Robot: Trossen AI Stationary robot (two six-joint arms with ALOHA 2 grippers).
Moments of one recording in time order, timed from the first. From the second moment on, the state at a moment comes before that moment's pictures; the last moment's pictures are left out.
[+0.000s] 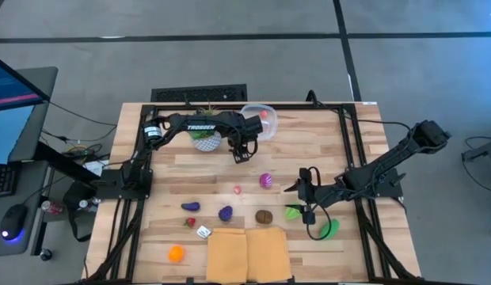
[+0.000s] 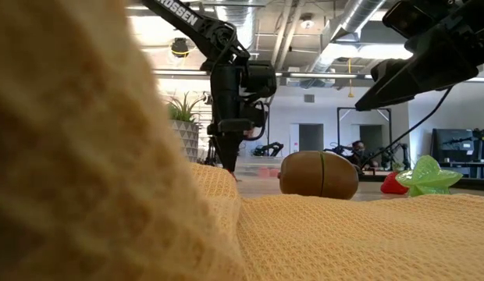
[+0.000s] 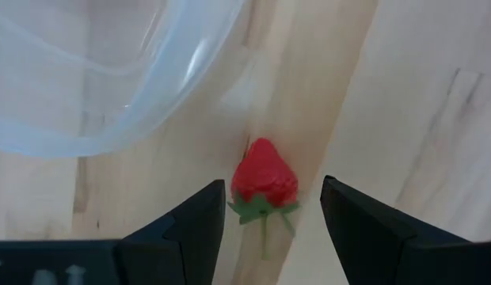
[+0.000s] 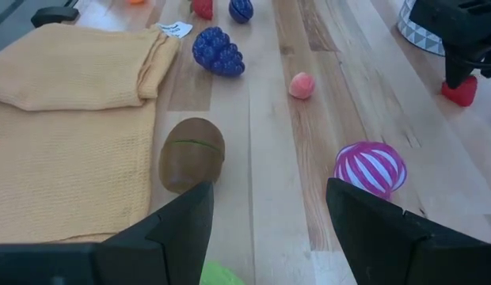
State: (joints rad) left arm 0.33 2.16 1.69 -0.93 -0.09 0.07; right arm 0.49 1.20 0.47 0.09 0.40 0.22
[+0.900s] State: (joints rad) left arm 0.35 2.15 1.56 -0.80 -0.02 0.05; right arm 0.49 1.20 0.47 0.09 0.41 0.26
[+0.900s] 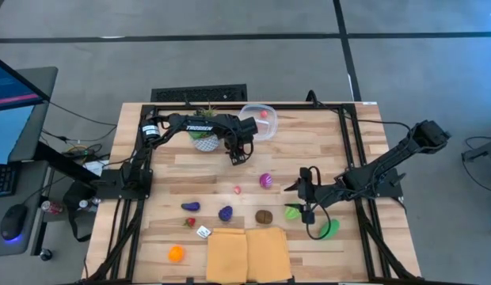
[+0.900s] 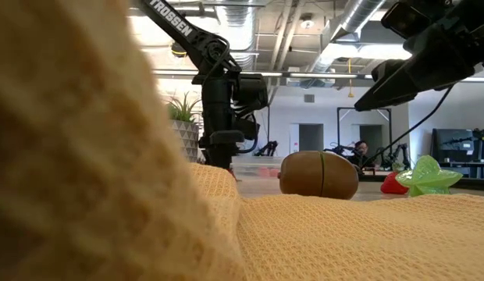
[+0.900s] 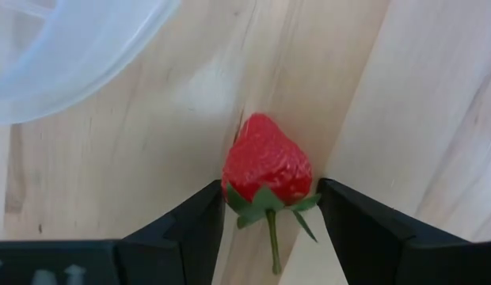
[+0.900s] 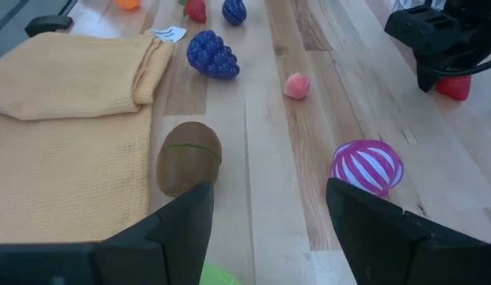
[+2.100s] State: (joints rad) left arm 0.35 2.15 1.56 -0.76 0.00 0.02; right arm 0.49 1.20 0.47 0.09 0.41 0.26
